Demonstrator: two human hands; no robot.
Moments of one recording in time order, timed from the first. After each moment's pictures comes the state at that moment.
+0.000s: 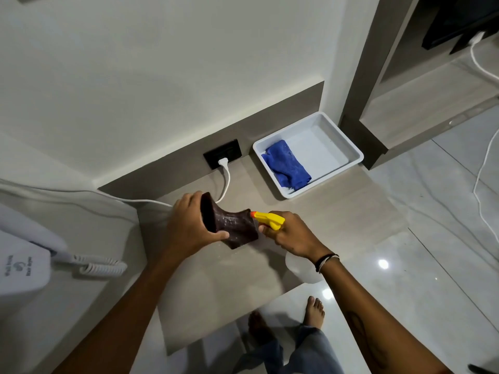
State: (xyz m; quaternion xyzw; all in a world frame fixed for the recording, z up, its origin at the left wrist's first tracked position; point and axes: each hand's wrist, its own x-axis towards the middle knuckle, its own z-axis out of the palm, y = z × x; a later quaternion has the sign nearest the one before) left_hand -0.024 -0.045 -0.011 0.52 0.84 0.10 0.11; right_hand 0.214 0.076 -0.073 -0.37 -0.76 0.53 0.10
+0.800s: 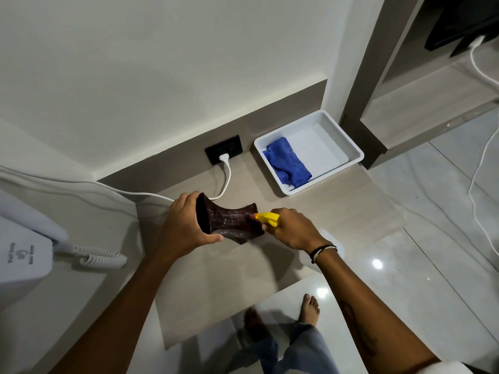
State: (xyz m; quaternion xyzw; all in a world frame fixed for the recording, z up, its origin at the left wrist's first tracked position) left_hand -0.030 -0.063 -0.007 0.52 0.83 0.12 0.14; right_hand 0.205 0.079 -0.070 -0.43 -0.81 0.39 -0.05
